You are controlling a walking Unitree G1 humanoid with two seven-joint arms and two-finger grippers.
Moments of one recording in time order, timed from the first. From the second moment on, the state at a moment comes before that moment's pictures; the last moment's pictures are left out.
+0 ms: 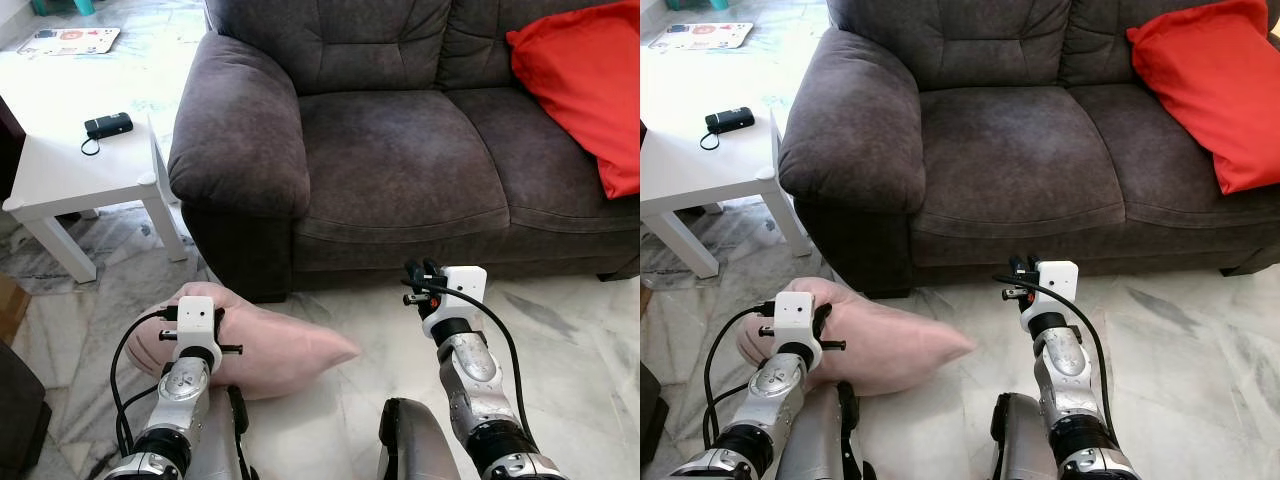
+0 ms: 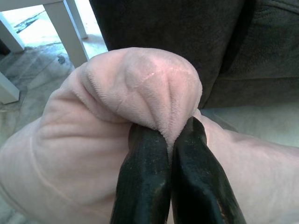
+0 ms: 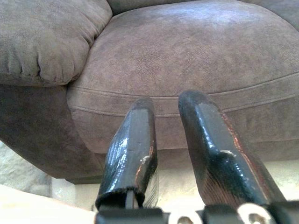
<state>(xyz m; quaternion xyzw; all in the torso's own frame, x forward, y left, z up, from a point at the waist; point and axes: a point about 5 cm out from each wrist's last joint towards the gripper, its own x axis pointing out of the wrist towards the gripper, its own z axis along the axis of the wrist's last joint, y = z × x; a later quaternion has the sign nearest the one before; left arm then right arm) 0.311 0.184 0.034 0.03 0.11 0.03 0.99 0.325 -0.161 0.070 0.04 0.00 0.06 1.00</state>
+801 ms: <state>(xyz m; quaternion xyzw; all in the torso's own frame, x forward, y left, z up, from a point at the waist) 0.311 0.180 0.034 0.04 0.11 0.02 0.99 0.325 -0.160 0.071 0.04 -0.01 0.06 1.00</state>
